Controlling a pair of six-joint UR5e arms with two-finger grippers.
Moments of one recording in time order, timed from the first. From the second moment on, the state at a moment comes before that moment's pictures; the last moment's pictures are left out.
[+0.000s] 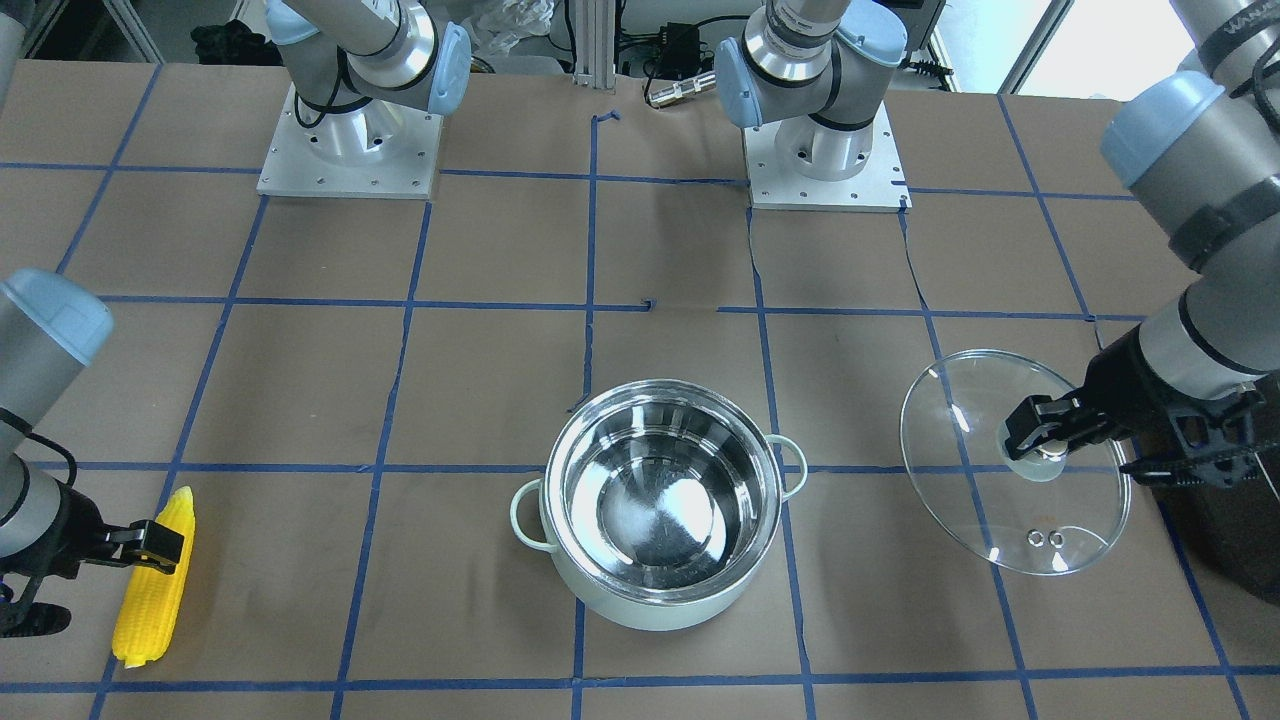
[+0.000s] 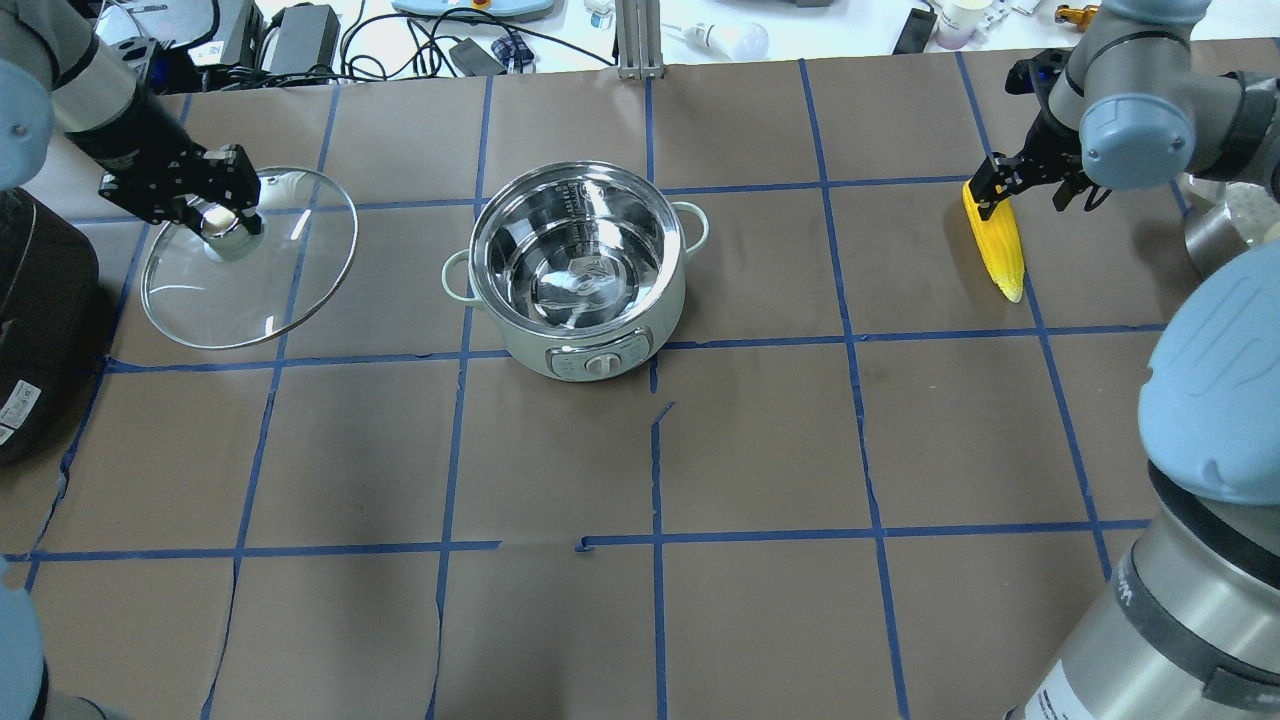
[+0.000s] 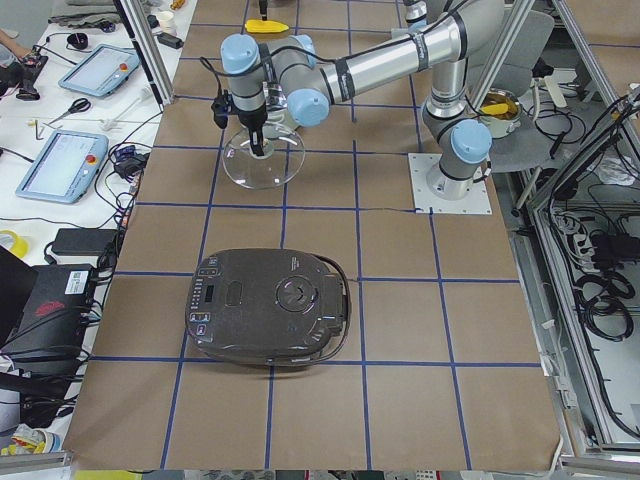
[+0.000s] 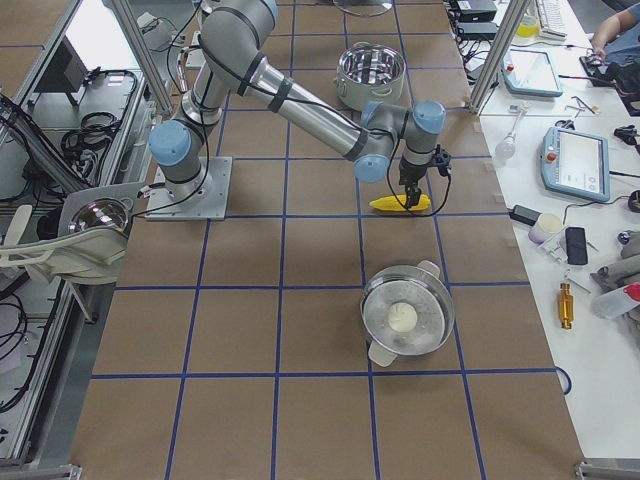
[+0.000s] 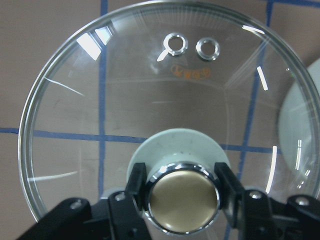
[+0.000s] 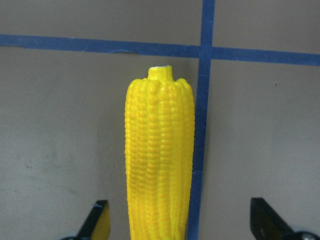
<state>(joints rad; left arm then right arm) -1.19 -1.87 -1.57 -1.31 1.51 0.28 1.27 -0.98 1.49 -2.12 -1.61 -0.36</state>
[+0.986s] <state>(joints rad) -1.13 -1.94 -1.87 -0.86 1.51 0.43 1.27 -0.92 1.49 -2.14 -1.58 -0.28</state>
